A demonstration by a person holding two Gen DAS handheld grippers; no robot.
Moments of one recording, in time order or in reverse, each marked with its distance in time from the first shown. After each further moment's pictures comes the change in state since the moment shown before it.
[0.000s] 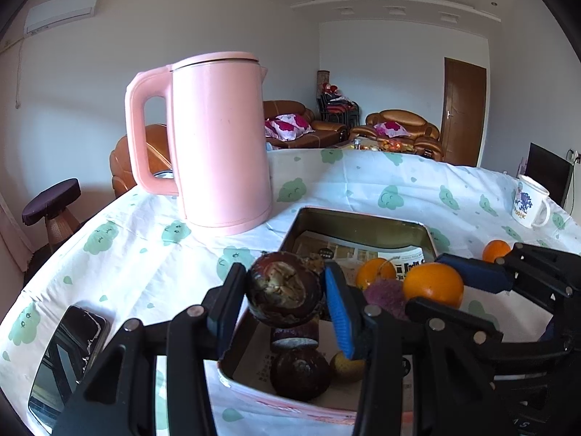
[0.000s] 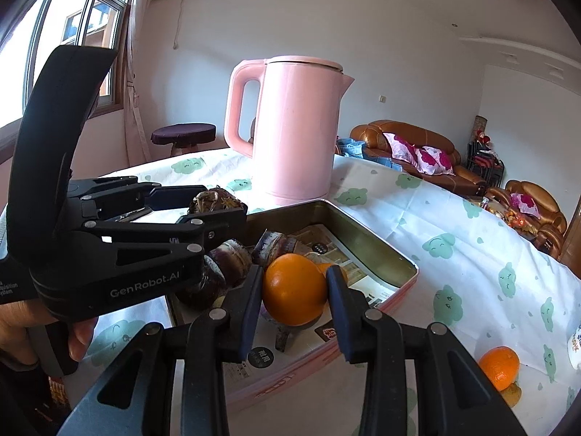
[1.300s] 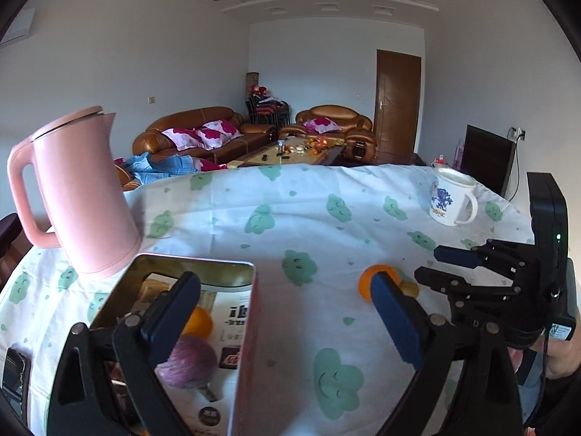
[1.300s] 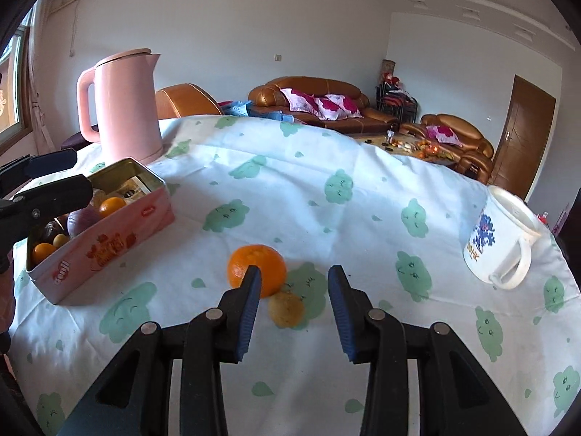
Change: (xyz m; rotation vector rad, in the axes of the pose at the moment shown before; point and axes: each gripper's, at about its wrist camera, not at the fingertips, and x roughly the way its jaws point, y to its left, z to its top) left arm -0.001 -0.144 0.038 0.134 0.006 -0.252; right arm -0.072 -0.173 -0.068 0.238 0.159 -0.306
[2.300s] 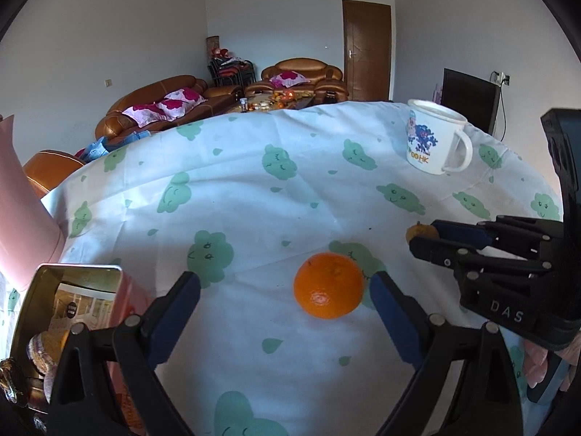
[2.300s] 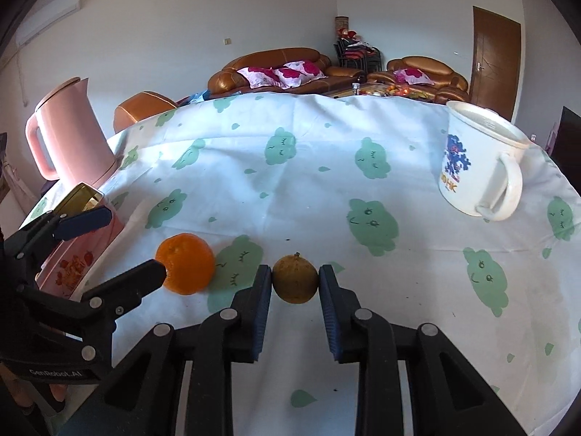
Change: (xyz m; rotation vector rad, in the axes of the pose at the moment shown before) left arm 0.088 -0.077 -0.005 0.118 0.185 -0.075; right arm 0.018 -0.061 -0.018 0.257 0.110 -0.018
